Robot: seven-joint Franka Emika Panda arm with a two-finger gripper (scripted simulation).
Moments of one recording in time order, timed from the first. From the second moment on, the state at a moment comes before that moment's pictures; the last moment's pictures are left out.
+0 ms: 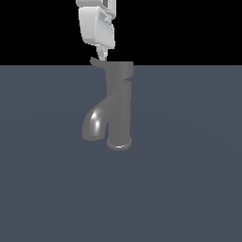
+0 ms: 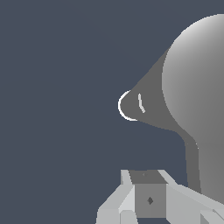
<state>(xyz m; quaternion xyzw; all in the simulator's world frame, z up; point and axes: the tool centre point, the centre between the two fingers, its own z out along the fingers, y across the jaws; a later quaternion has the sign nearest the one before) 0.048 0.059 0.301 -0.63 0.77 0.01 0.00</state>
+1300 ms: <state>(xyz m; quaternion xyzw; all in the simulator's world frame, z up) 0.020 0.076 0.298 -0.62 0.78 0.00 0.00</state>
